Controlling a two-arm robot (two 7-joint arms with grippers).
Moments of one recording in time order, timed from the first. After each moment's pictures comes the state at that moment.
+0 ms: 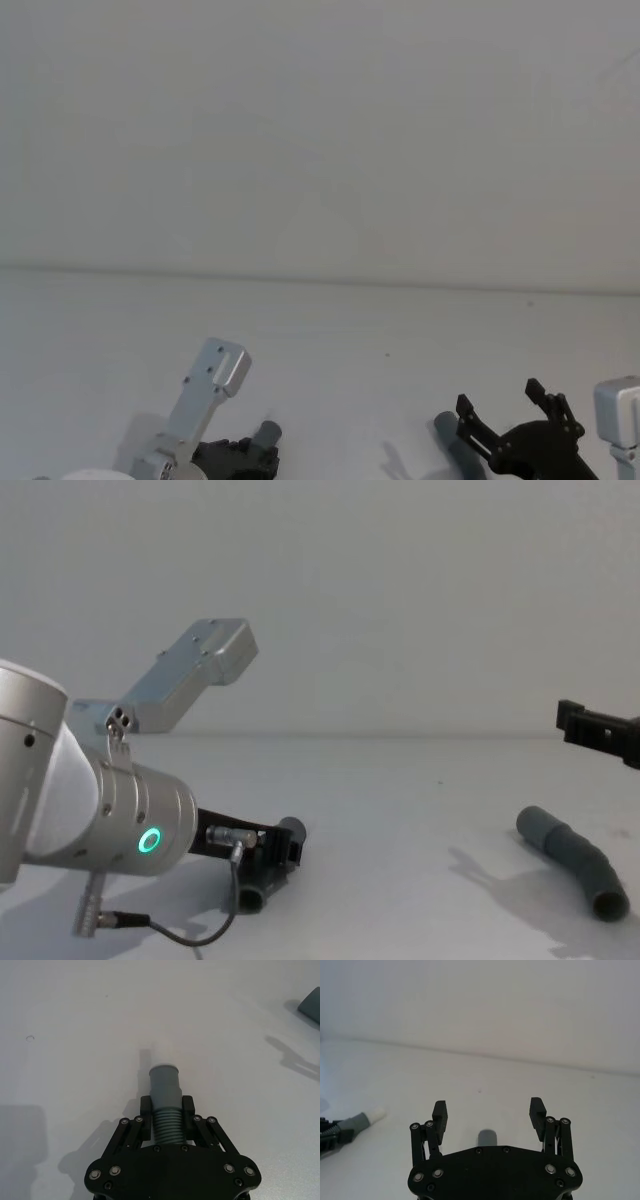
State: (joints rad) left arm -0.30 0.19 0.40 -1.59 -0.30 0.71 -0.07; right arm -0.02 0.34 -0.22 -1.78 0.28 0.07 0.06
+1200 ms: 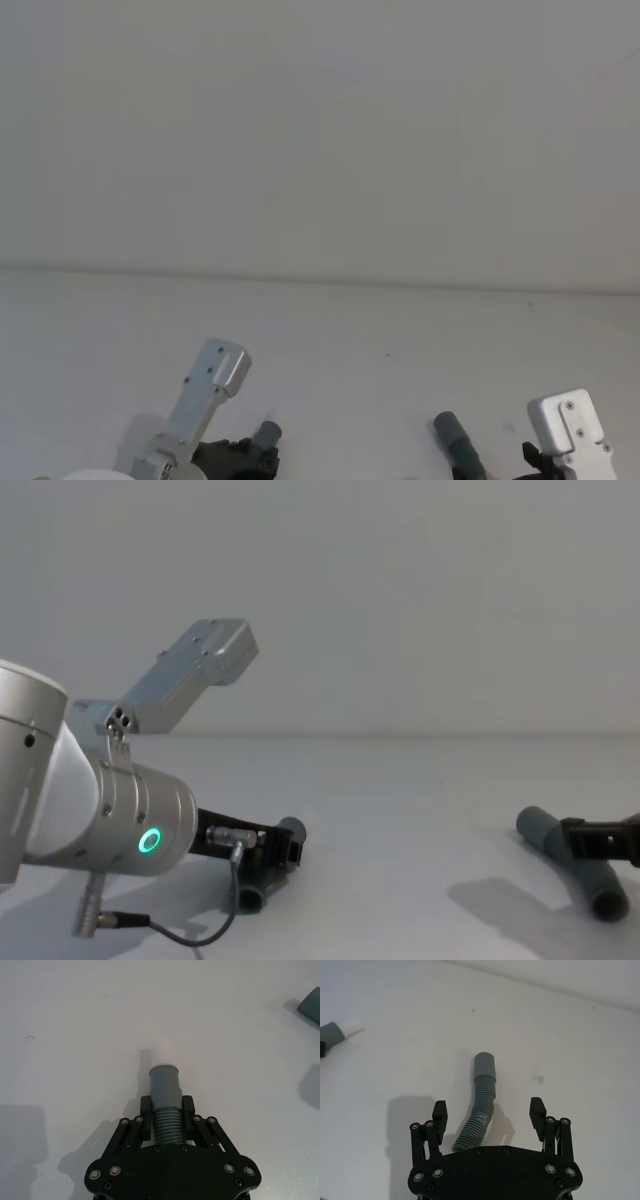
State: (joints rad) left arm -0.30 0.19 0.40 -1.59 -0.30 0.71 -0.07; right arm -0.05 0.35 -0.28 -1.93 0.16 0.55 -0.04
